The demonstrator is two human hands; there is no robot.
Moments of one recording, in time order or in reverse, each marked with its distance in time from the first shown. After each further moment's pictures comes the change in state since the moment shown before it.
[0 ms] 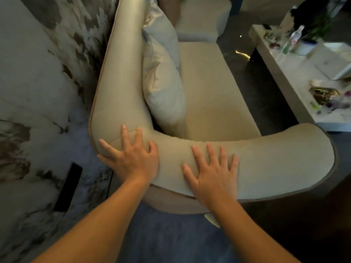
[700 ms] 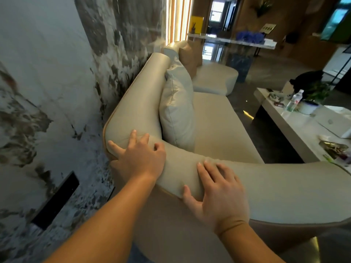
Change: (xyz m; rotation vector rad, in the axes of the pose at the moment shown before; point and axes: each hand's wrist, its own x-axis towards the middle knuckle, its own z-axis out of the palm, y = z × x) left_hand 0.006 -0.004 0.012 -0.230 0.183 -0.060; right_hand -0.011 0.003 0.026 -0.033 0.489 -0.291
